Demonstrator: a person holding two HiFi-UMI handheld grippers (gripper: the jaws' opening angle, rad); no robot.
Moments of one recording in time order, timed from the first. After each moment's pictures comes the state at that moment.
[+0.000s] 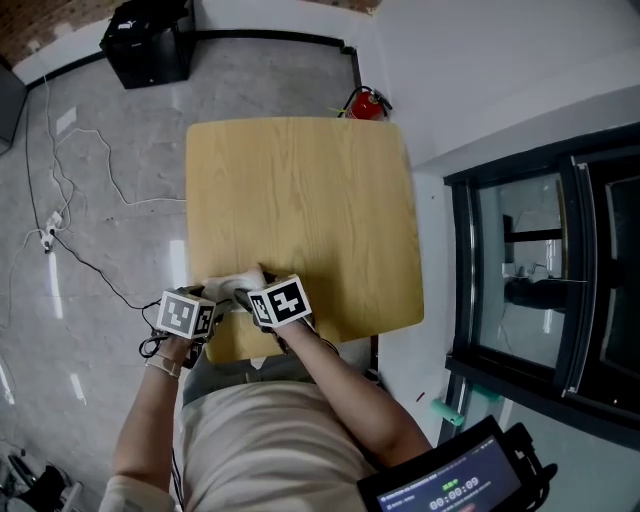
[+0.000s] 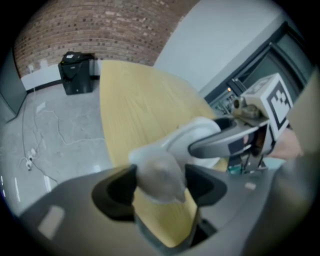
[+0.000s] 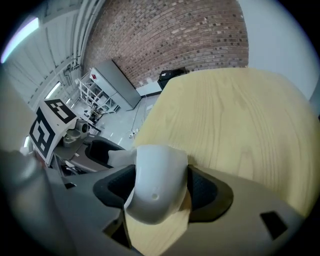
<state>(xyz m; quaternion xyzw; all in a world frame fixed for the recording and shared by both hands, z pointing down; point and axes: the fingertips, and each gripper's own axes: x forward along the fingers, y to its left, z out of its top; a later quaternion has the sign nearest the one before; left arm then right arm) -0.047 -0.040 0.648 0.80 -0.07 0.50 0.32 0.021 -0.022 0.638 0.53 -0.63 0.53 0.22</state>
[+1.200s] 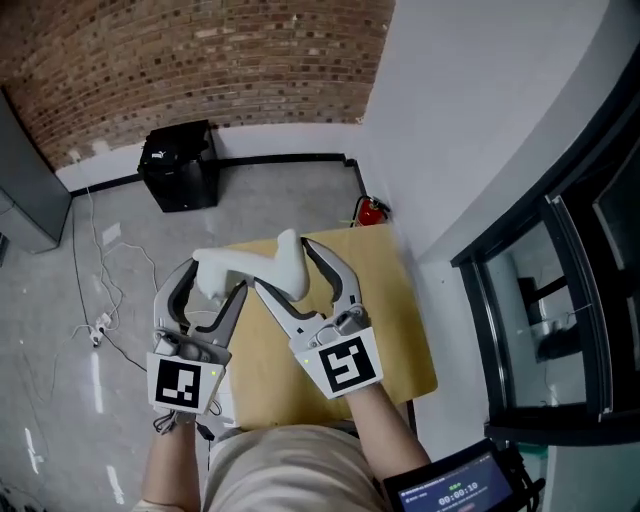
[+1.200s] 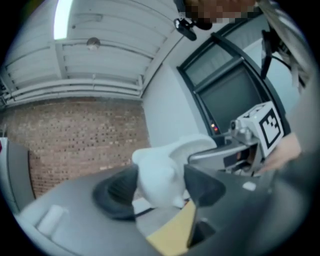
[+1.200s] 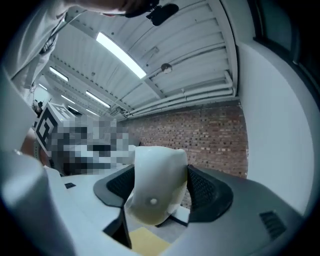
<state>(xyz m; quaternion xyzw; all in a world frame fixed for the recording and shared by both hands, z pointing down) 0.065 -0.120 0.197 0.97 -0.20 0.02 -0.13 0.125 -0.087 0.188 0.68 -0.72 -0.12 0.05</state>
